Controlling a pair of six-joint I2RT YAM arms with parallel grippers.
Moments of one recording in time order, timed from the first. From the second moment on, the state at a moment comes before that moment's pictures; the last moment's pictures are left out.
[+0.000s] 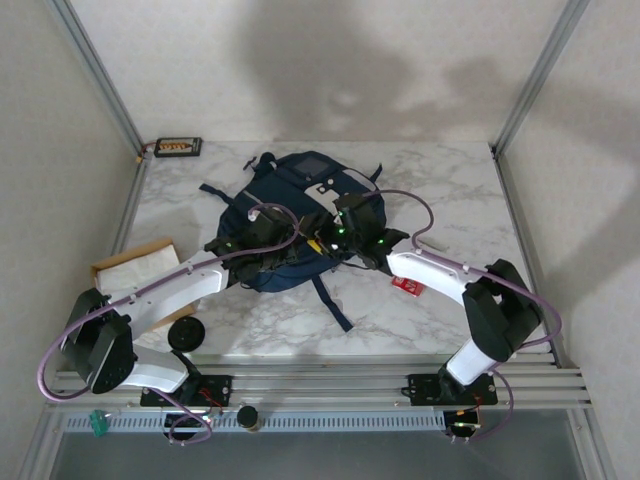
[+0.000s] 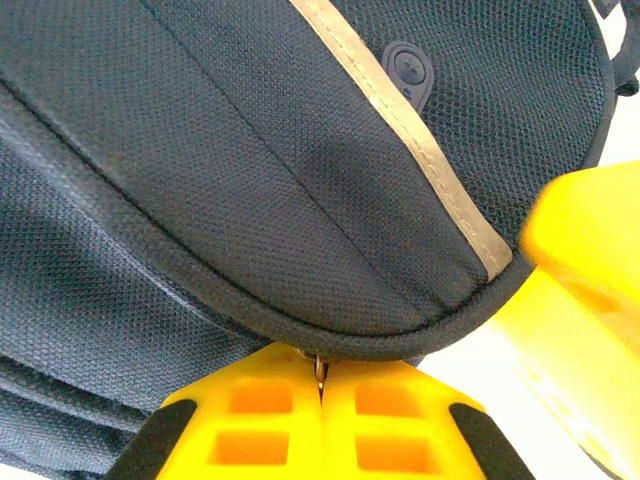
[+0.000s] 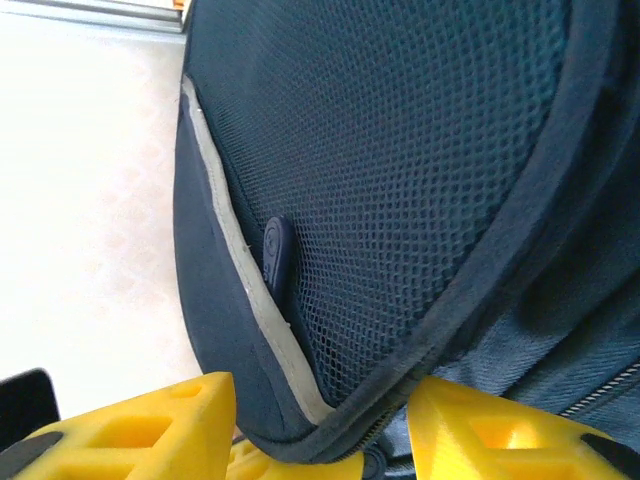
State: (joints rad) left arm -0.69 1.39 0.99 -0.46 -0.14 -0.87; right arm 0.75 1.61 1.05 0.00 -0.27 1.30
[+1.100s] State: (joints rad) left arm -0.51 1.31 0.98 -0.46 -0.13 -0.66; right arm 0.36 1.54 1.08 -0.29 -0.45 0.79
